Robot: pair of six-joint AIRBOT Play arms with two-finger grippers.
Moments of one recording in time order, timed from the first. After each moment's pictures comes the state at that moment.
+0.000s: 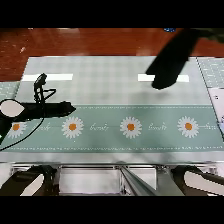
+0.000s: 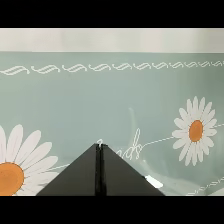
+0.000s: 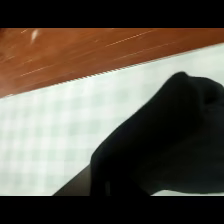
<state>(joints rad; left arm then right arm) -0.09 -0.89 0.63 0.89 -0.90 -1.38 -0.23 -1.33 1.82 -0.93 1.32 1.67</state>
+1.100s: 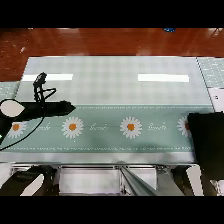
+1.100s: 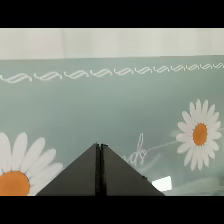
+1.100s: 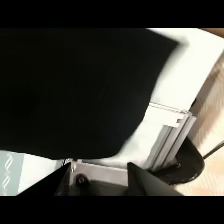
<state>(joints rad) -0.09 -0.89 0.63 0.90 -0.86 -1.34 -1.14 -0.77 0.84 -1.70 1.62 1.73</state>
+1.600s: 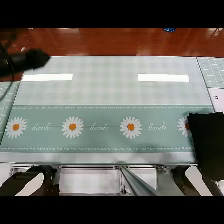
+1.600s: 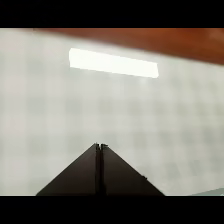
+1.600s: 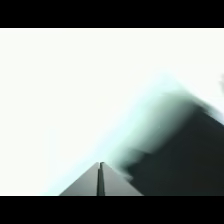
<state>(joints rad) 0.00 -1.03 1.19 0.91 -0.79 -1.32 -0.77 -0.93 1.13 -1.06 1.22 1.47</state>
